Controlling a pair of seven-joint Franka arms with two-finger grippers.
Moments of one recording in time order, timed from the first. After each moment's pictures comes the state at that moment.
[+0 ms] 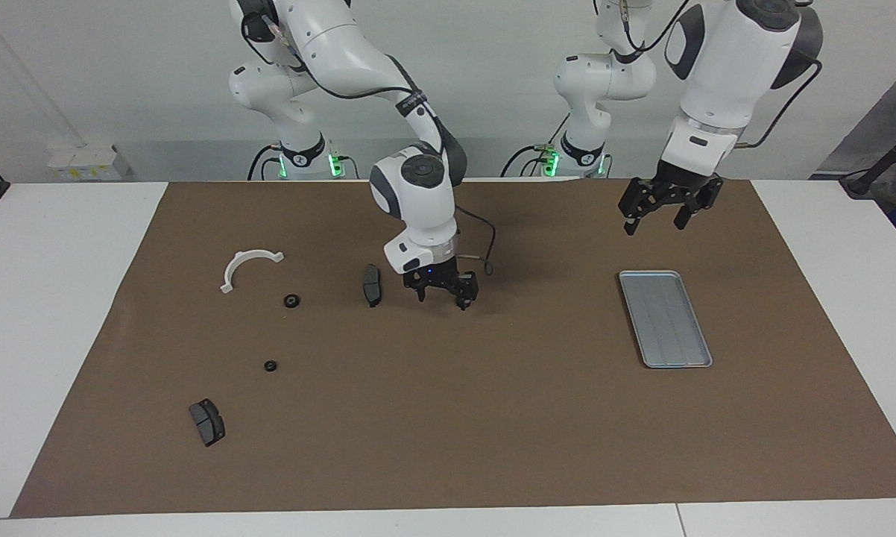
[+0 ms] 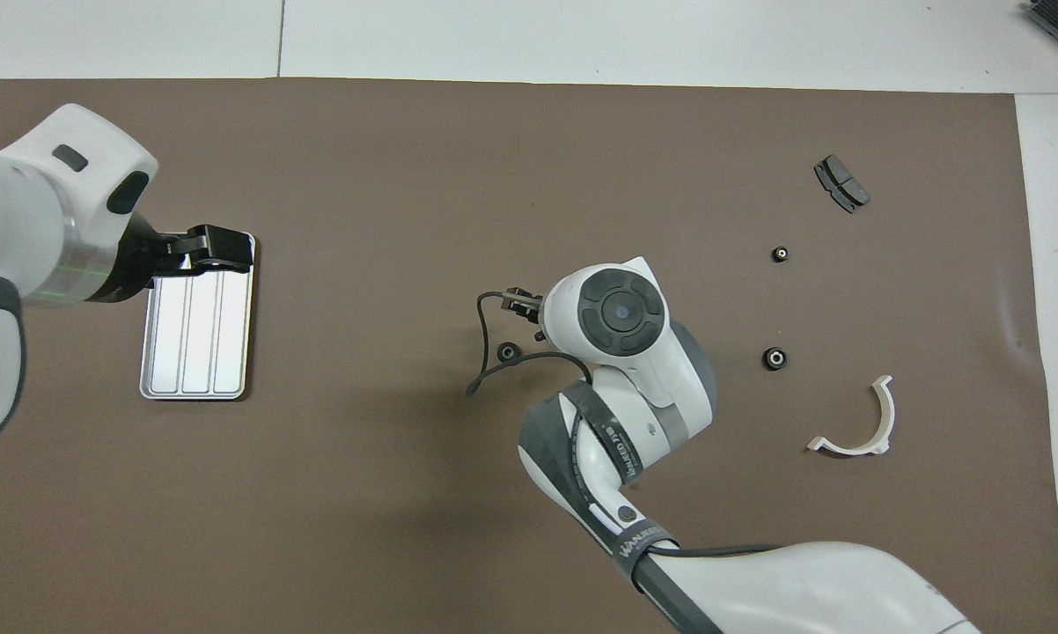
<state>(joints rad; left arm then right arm) -0.16 -0.05 -0.09 -1.77 -0.03 1.86 -0.34 0.57 0.35 -0.04 -1.88 0.03 2.39 0.87</state>
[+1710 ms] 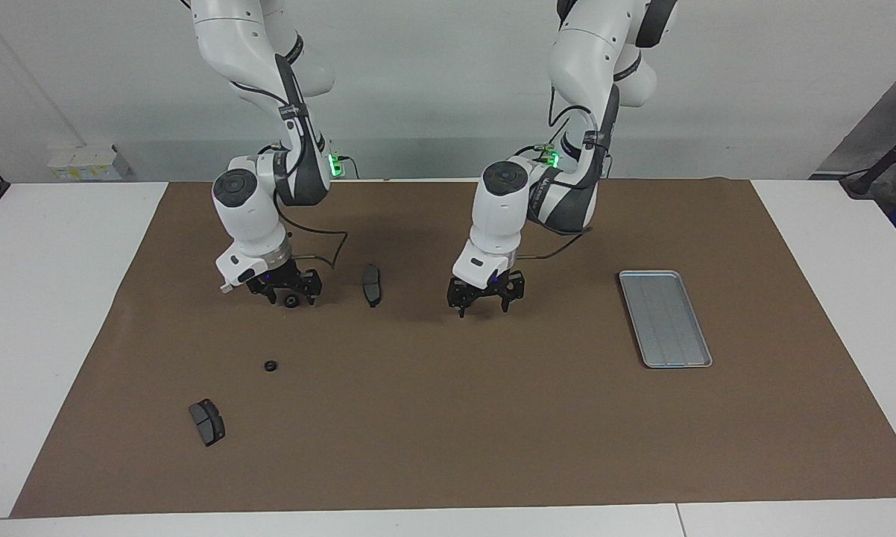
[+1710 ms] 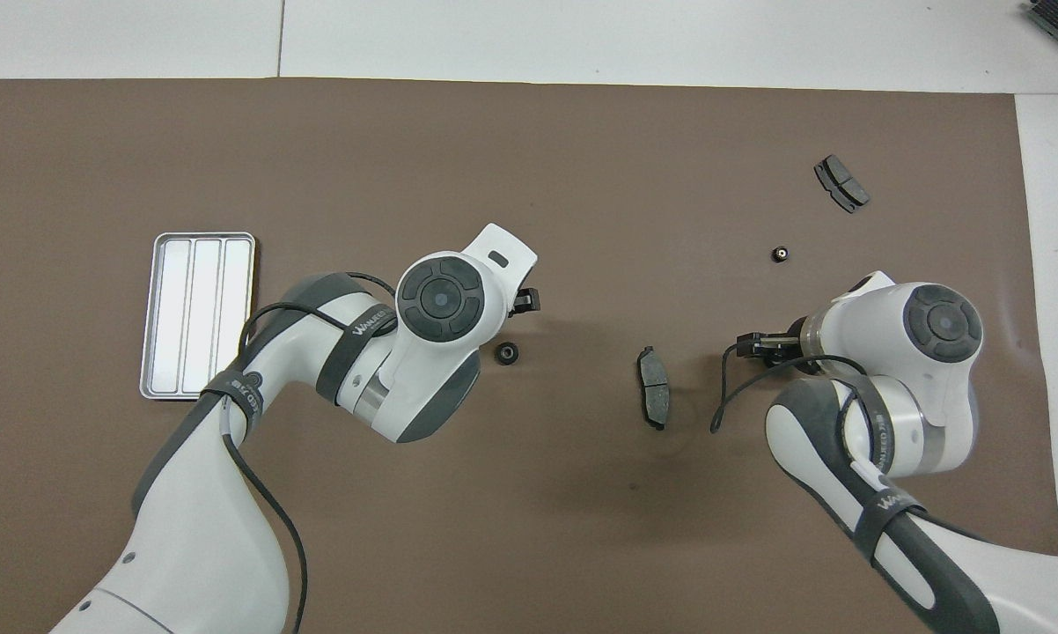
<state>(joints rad) -0.55 0.39 -0.08 -1.85 0.09 2.40 -0.76 0.12 0.14 -0.03 -2.30 0.02 2.47 0.15</state>
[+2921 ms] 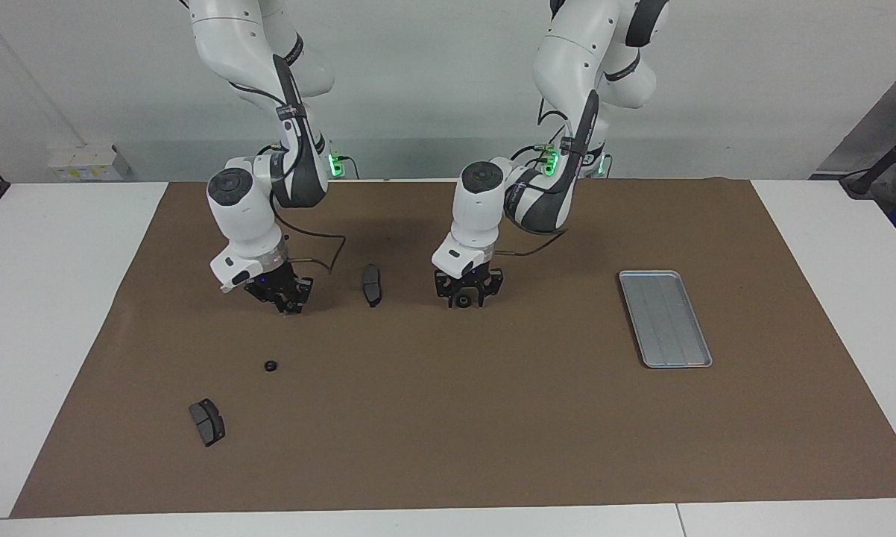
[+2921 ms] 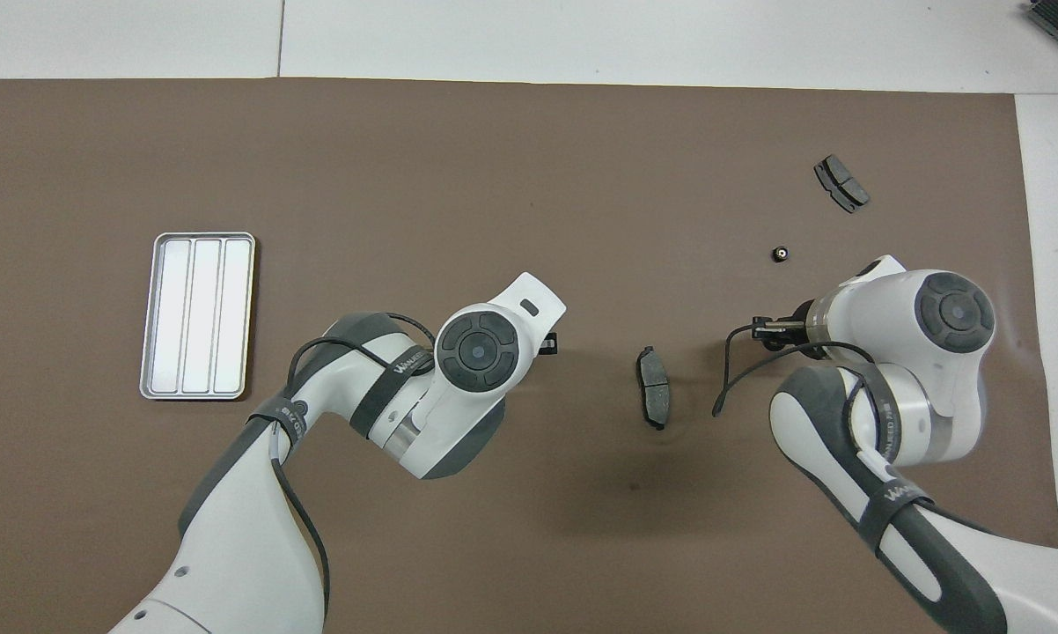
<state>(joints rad) -0.61 0.39 -0.09 -1.93 0.10 2.46 -0.74 0.12 0.14 -0.03 -2.25 0.03 2.47 0.15</state>
